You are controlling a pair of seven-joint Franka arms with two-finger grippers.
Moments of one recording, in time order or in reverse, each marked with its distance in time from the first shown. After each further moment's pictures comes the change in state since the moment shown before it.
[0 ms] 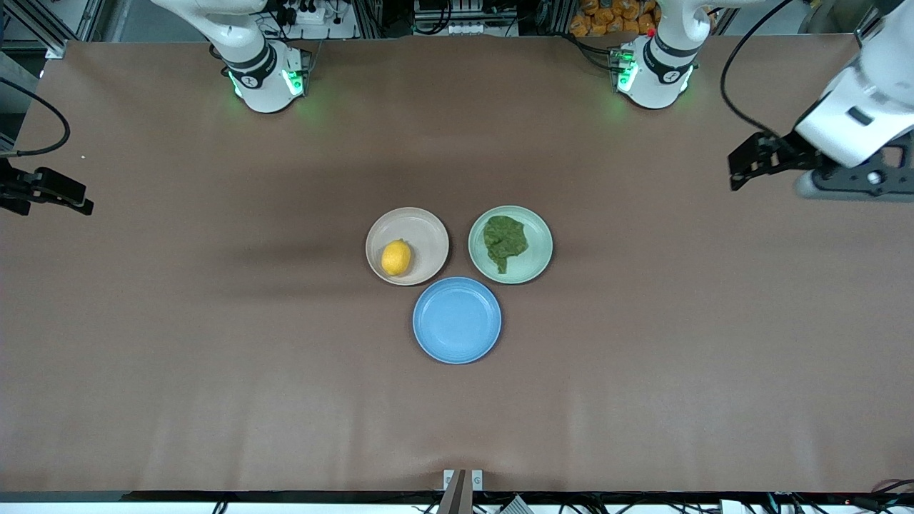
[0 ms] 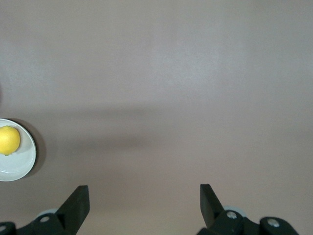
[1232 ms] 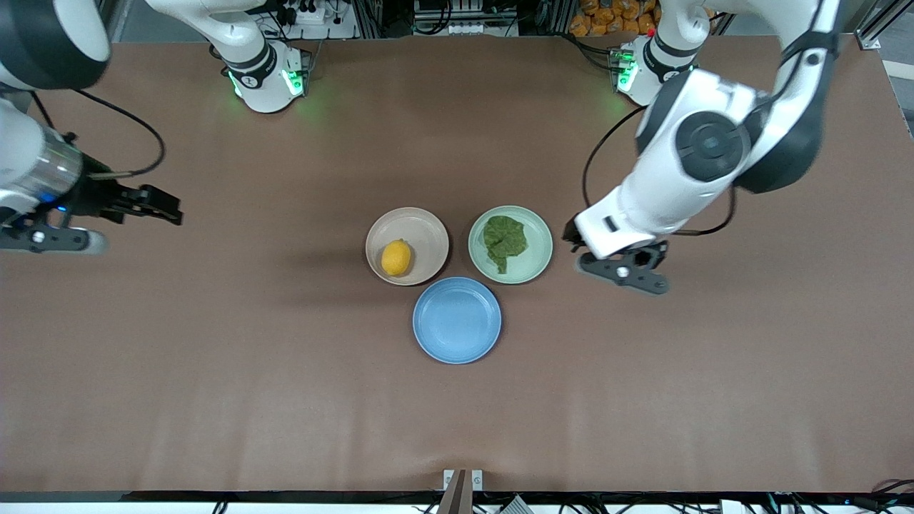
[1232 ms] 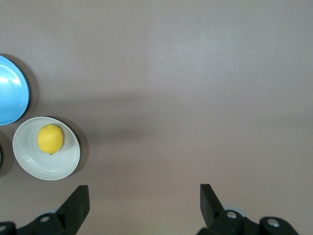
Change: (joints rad) left arm -0.260 0.312 -0.006 -0.003 -0.035 0.295 -0.003; right arm 0.198 0.058 0.003 0.000 0.048 0.001 0.240
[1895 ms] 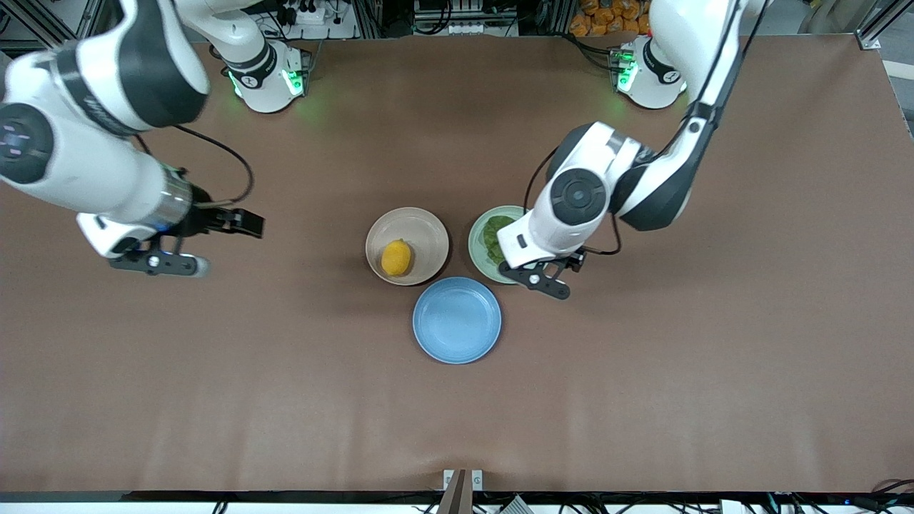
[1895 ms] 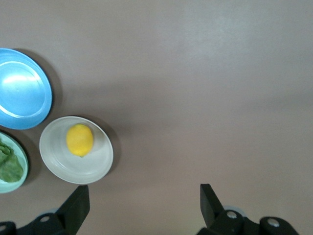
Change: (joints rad) left arm -0.126 0.173 -0.004 -0.012 -0.005 0.074 -0.063; right arm 0.141 0.098 0.000 0.000 0.054 0.047 0.212
